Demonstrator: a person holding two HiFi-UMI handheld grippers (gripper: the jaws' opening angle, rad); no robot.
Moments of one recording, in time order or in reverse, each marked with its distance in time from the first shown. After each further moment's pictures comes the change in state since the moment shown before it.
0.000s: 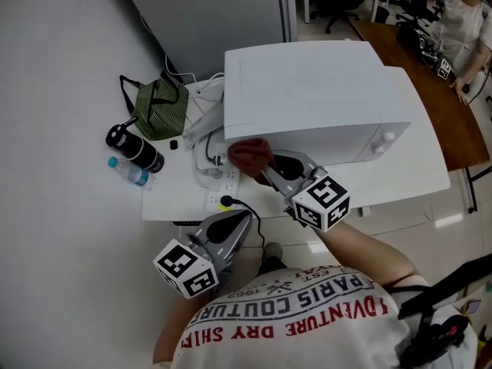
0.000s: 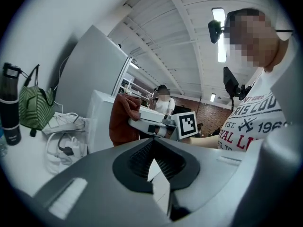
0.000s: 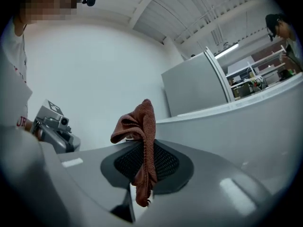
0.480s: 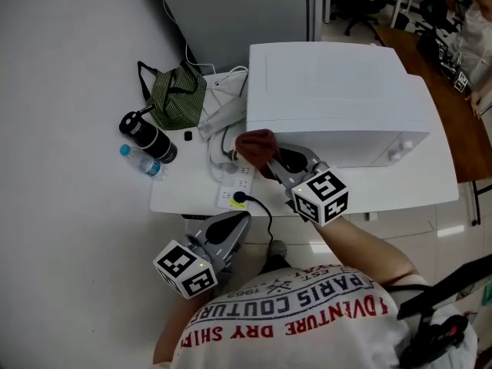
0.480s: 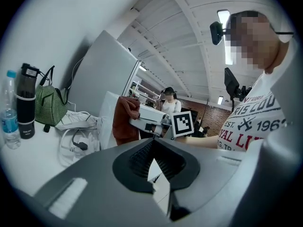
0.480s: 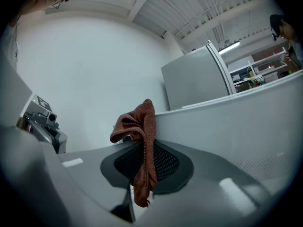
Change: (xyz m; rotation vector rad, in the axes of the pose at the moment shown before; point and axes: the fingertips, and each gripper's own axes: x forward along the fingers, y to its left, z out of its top) left arm -0.030 0.026 -0.006 -0.045 -0.027 0.085; right arm 0.041 -0.003 -0.014 -0.011 0.048 -0.020
